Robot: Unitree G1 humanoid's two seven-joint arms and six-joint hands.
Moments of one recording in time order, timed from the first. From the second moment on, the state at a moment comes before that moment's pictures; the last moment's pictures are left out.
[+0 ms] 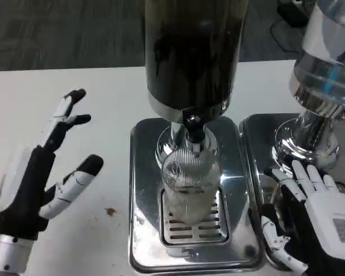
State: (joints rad) left arm -0.02 0.49 -0.10 0.56 0.19 -0.98 0.28; right arm 0.43 -0.33 0.25 -0.29 -0.96 0.04 -0.26
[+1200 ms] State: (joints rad) left arm -0.01 0.44 -0.06 0.05 -0.45 -0.63 -0.69; right arm 0.43 -0.32 0.26 -0.28 -0.99 0.04 -0.24
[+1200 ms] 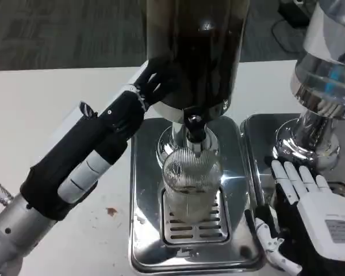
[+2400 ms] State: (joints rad) left arm -0.12 0.43 -0.06 0.09 -0.29 -0.62 -0.82; right arm 0.41 -0.28 0.28 -0.26 -0.99 0.07 -0.26
